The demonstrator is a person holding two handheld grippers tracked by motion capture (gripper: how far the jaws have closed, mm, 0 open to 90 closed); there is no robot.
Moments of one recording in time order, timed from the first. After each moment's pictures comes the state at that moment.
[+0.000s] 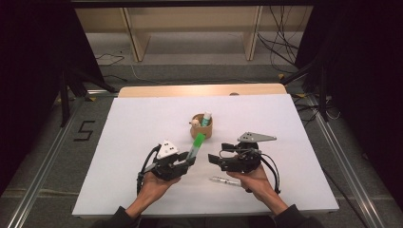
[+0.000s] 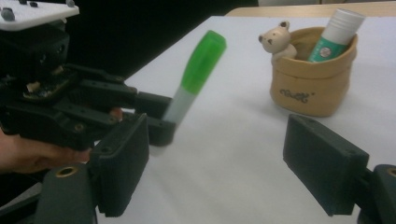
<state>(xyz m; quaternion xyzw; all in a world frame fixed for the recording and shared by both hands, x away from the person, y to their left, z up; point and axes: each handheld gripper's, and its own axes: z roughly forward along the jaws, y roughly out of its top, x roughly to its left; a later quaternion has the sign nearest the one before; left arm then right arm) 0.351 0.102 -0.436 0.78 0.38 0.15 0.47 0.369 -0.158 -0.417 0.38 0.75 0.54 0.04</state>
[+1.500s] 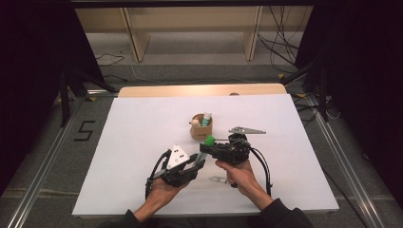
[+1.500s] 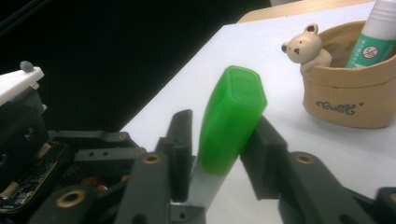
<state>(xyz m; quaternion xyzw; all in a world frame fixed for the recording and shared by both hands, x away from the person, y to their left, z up) 0.336 0.078 -0.436 0.78 0.34 0.18 0.49 0.389 -0.132 -0.420 0.42 0.71 0.57 -0.03</state>
